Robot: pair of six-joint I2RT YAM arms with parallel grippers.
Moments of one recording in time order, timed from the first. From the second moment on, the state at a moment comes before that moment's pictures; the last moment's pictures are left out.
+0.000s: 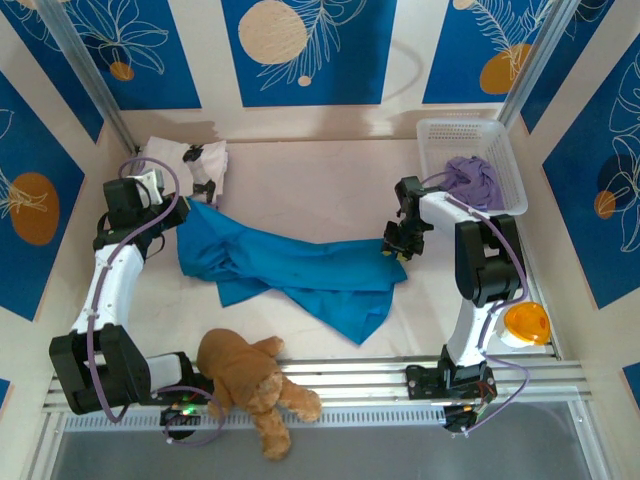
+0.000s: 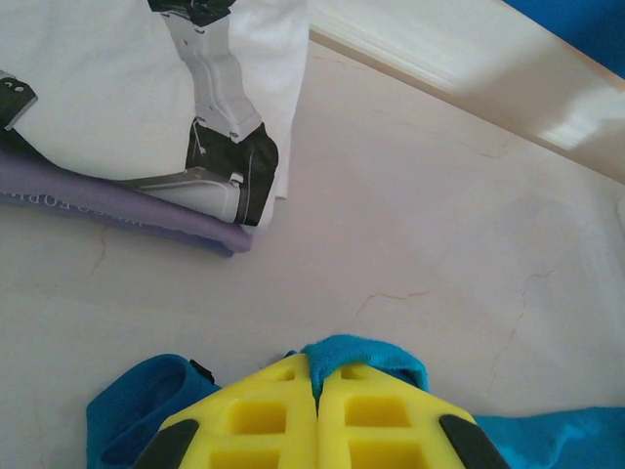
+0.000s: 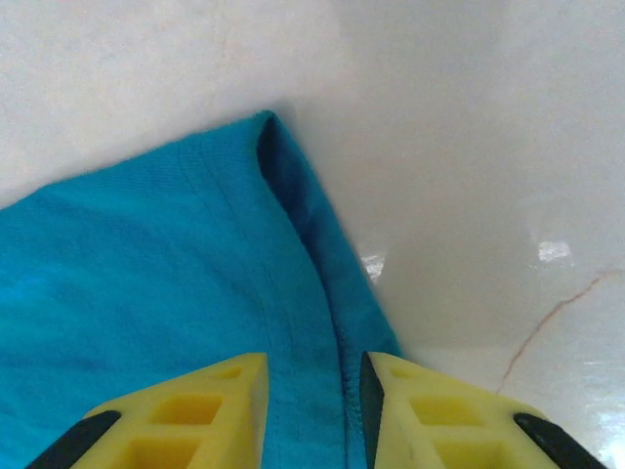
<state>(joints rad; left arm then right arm) 0.19 1.24 0.96 -0.36 0.42 -0.28 0.19 1.87 1.24 -0.88 -0.20 0.50</state>
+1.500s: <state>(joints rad) 0.18 1.15 1.49 -0.37 0.42 -0.40 0.17 1.02 1.51 -0.94 -0.12 0.56</state>
